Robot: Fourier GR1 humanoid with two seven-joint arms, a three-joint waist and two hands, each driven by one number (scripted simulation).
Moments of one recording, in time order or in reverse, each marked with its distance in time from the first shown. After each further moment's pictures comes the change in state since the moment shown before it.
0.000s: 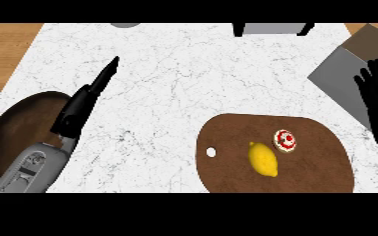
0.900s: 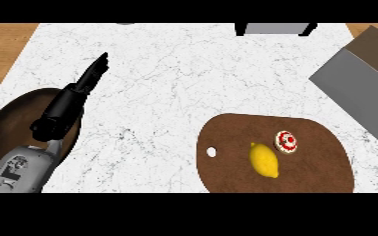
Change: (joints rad) left arm 0.037 0.010 0.079 -0.067 0.057 -0.062 -0.022; right arm -0.071 -0.370 -0.082 0.004 0.282 0.521 -0.544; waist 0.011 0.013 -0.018
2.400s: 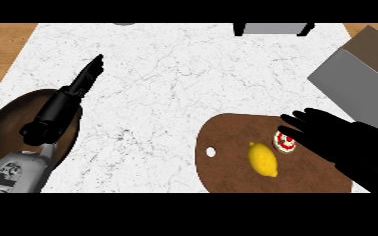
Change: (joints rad) left arm 0.046 -0.047 0.088 -0.046 -0.058 -0.076 0.026; right arm 0.016 0.018 0.396 -0.655 0.630 0.289 0.704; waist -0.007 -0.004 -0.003
